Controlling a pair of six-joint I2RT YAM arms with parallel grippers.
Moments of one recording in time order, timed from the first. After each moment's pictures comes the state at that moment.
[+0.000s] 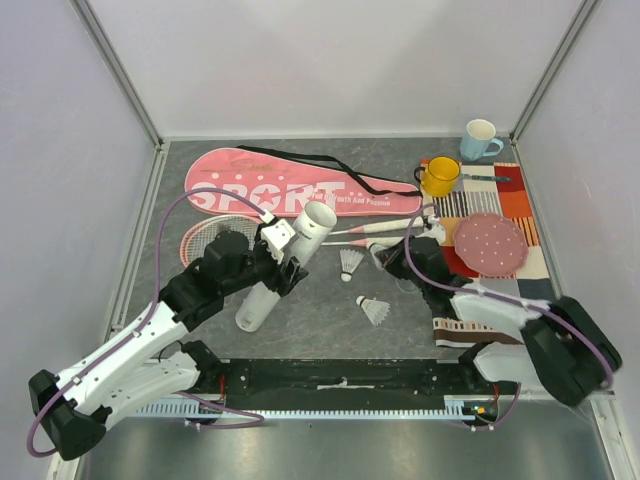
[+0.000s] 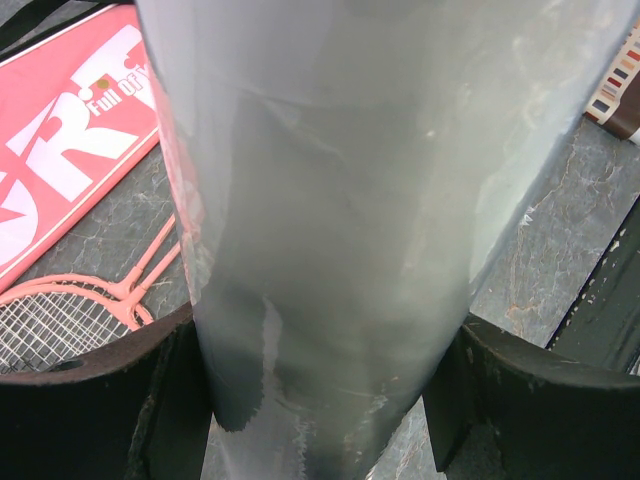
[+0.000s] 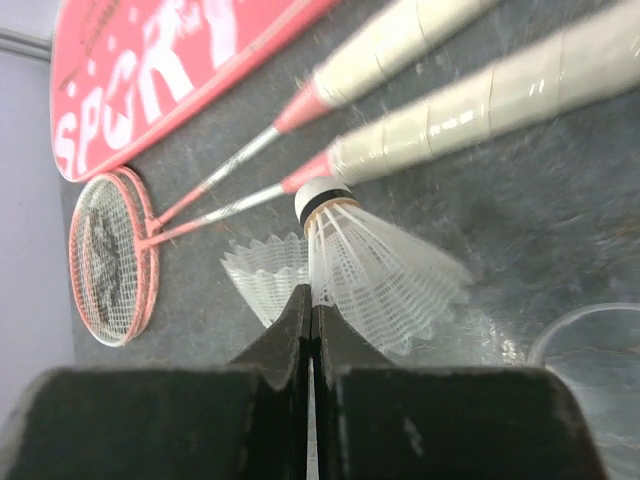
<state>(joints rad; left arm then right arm) -0.74 0.81 0.73 -0.32 0.13 0.08 0.58 1.31 0.40 0.40 0.16 1.04</state>
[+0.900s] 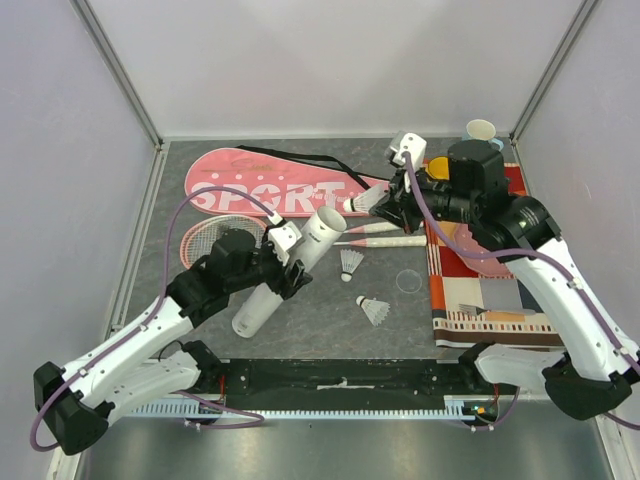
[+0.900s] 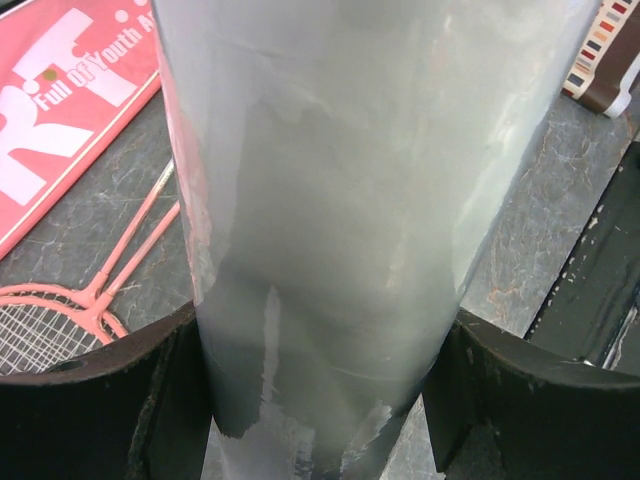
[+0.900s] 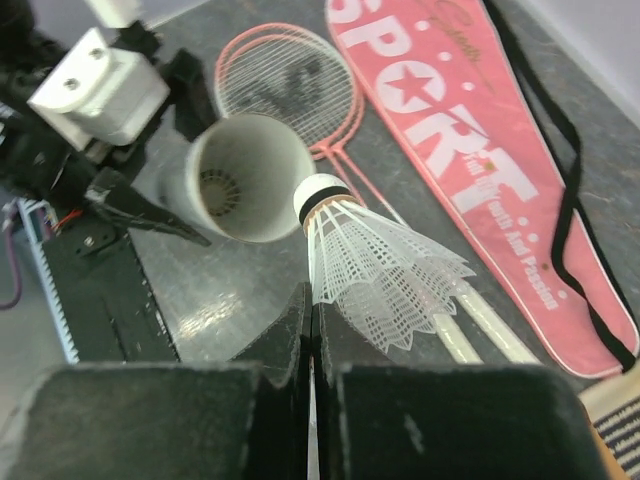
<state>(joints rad) -0.74 0.86 0.73 -0.32 0.19 0.09 0.56 1.15 1.51 -0.75 -0.45 -0.12</state>
